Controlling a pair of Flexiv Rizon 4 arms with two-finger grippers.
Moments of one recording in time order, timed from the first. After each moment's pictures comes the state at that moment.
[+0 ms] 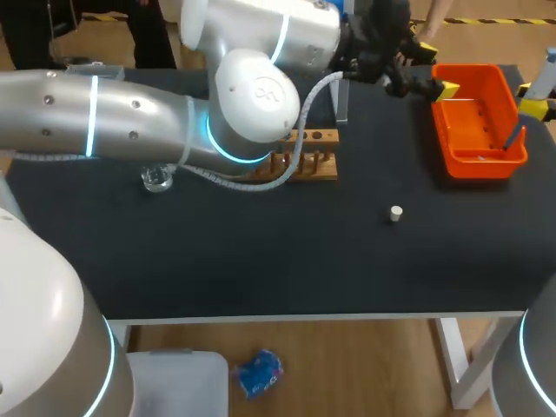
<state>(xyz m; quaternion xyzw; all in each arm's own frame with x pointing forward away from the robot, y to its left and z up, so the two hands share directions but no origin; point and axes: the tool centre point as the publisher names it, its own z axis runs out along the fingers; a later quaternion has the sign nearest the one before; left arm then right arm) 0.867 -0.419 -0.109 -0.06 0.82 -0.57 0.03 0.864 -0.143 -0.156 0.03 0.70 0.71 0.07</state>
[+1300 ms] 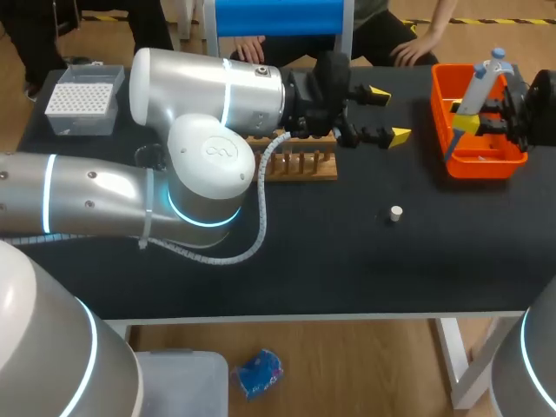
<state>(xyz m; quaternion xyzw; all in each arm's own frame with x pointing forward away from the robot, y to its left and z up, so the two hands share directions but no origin) 0.829 -0.360 -0.156 -0.09 0.79 -0.61 0.03 0.855 -0.049 -0.179 0.02 0.70 0.72 0.04</state>
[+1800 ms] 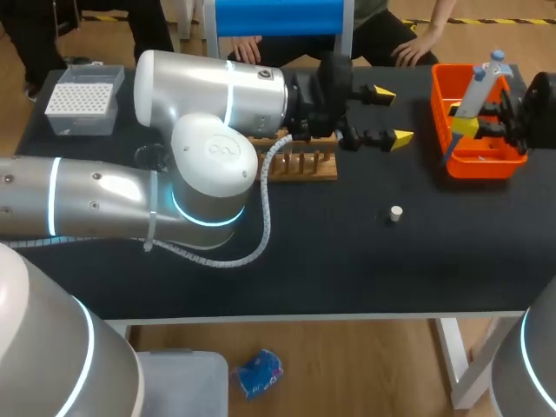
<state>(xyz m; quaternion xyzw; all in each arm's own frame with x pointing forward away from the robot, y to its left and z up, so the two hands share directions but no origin) 0.829 -0.366 -0.160 -0.06 0.79 -0.61 0.03 0.845 -0.042 -0.181 0.01 0.69 0.72 0.02</state>
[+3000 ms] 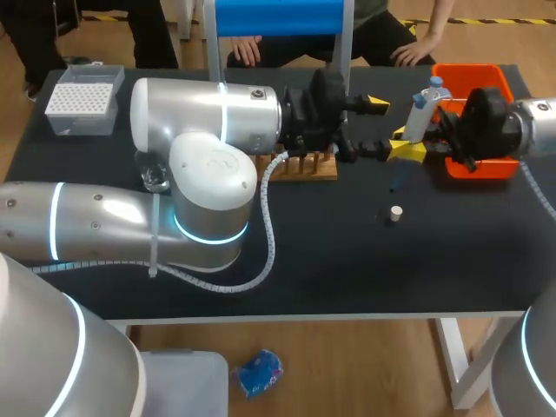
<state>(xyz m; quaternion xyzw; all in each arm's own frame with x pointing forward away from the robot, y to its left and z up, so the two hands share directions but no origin) 0.823 -0.360 -0.170 -0.07 0.77 -0.63 0.04 0.808 0.045 -0.199 -0.07 0.69 0.72 -0.06</state>
